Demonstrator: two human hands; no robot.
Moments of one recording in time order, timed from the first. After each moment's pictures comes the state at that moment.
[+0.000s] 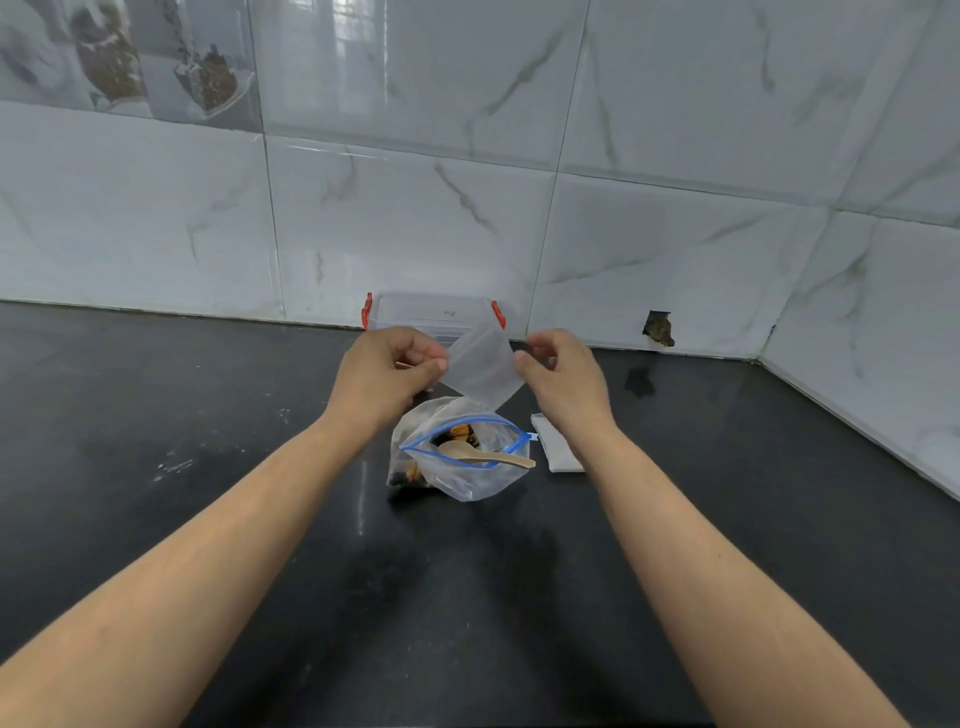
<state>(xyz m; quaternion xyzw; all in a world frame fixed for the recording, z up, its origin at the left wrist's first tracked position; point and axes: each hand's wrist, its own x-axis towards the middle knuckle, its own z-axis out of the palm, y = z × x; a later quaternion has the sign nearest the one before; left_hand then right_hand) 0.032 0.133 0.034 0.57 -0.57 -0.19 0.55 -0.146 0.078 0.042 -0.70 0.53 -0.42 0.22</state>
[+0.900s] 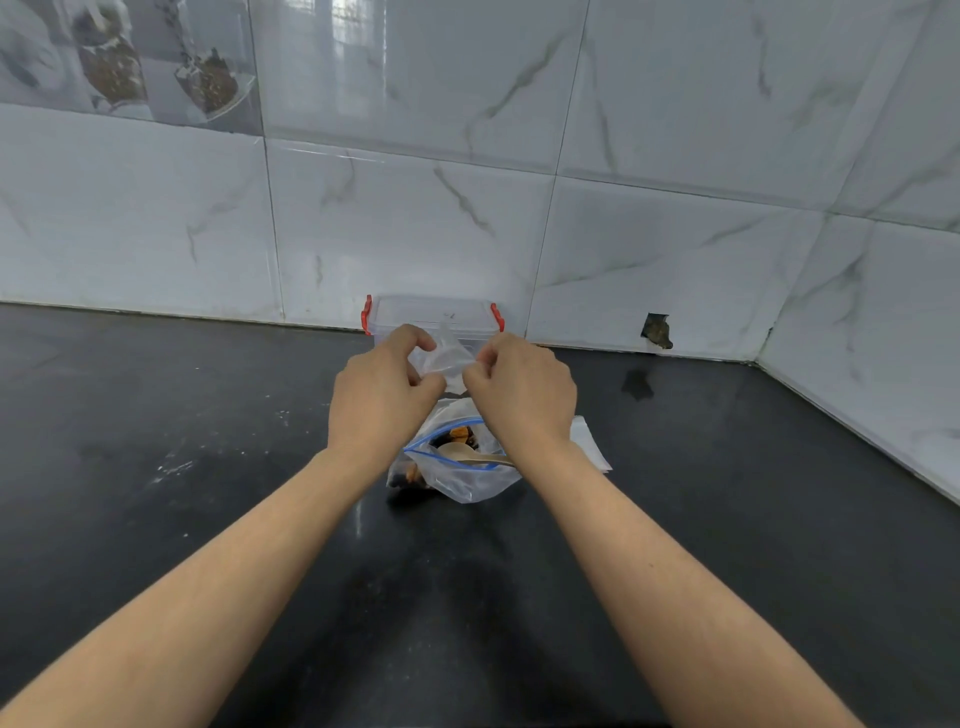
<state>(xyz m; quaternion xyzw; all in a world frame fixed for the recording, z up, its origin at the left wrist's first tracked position) 0.016 0.146 0.031 0.67 -0.57 0.02 0.48 -0.107 0.111 0.051 -0.76 0.56 -0.33 -0.01</state>
